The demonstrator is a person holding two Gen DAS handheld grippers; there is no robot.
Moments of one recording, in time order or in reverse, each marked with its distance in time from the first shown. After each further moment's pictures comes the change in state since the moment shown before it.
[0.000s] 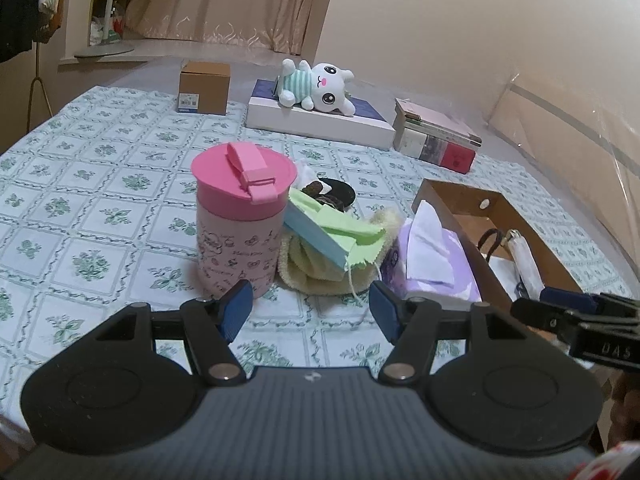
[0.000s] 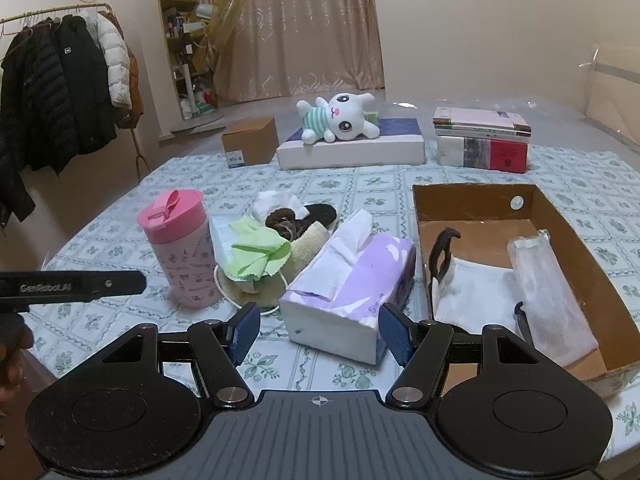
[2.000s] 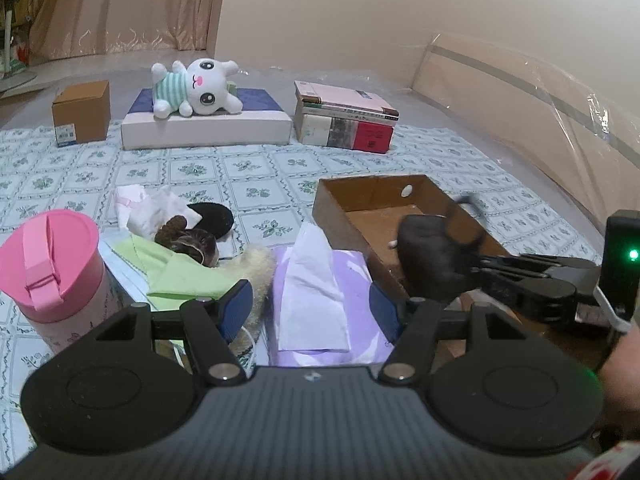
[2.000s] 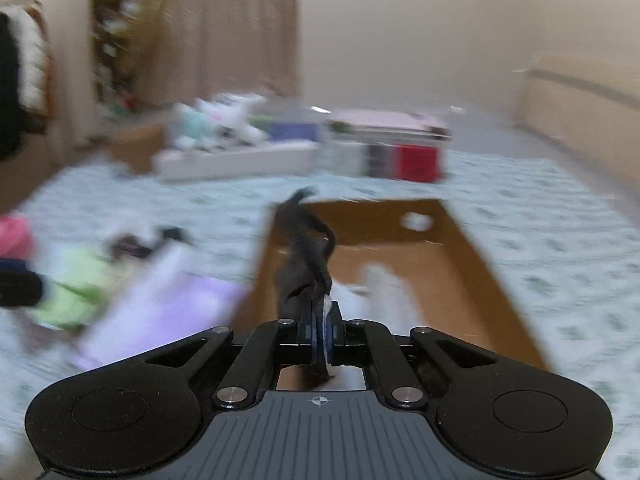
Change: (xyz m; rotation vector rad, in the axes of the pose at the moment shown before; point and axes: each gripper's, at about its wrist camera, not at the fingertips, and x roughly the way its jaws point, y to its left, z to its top) left arm 0.080 -0.099 0.042 0.183 0.058 -0.190; right arm 0.069 -0.129 0.026 0.009 -0.013 -0.274
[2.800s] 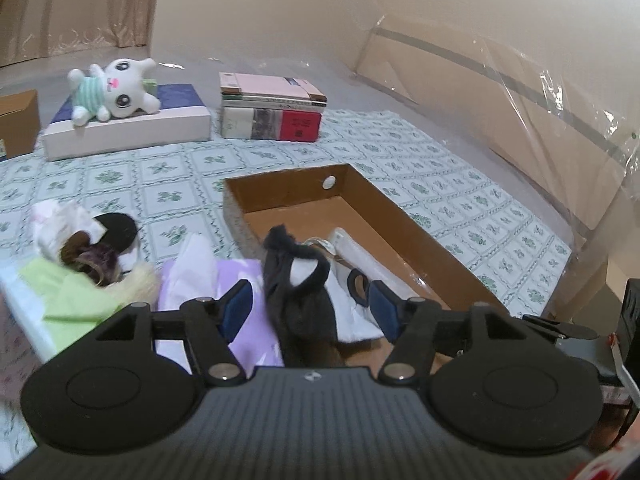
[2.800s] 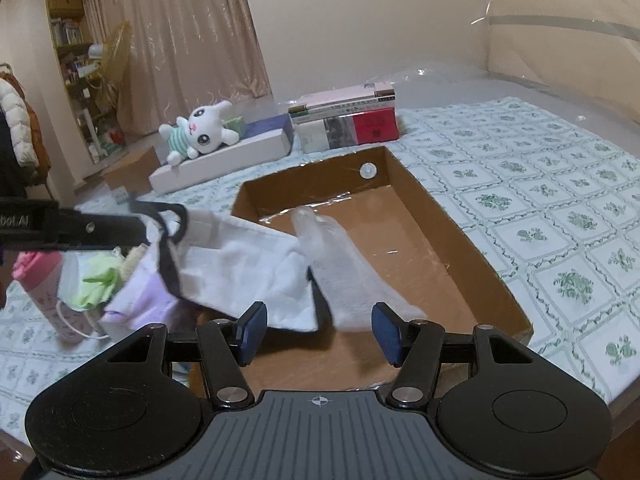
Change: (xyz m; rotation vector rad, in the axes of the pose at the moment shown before) left arm 0.020 -0.065 0.011 0.066 0.033 -0.134; right arm -0.077 -0.046 -0.046 0.220 0.006 0.096
